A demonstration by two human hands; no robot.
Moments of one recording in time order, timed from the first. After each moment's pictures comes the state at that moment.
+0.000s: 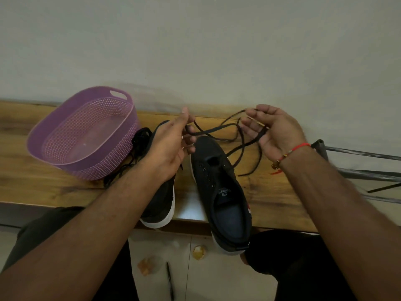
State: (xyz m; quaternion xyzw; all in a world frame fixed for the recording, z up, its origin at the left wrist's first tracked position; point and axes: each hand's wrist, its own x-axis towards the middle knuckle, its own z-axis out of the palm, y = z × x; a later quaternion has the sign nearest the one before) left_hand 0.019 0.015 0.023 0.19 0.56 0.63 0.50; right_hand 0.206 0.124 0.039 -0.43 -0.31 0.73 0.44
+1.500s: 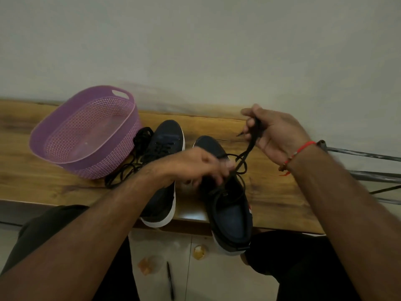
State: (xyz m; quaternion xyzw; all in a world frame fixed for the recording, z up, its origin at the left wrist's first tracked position) left_hand 0.029 0.001 0.027 0.54 0.62 0.16 0.54; right_hand 0.209 0.116 0.048 -0.41 -0.43 0.74 0.33
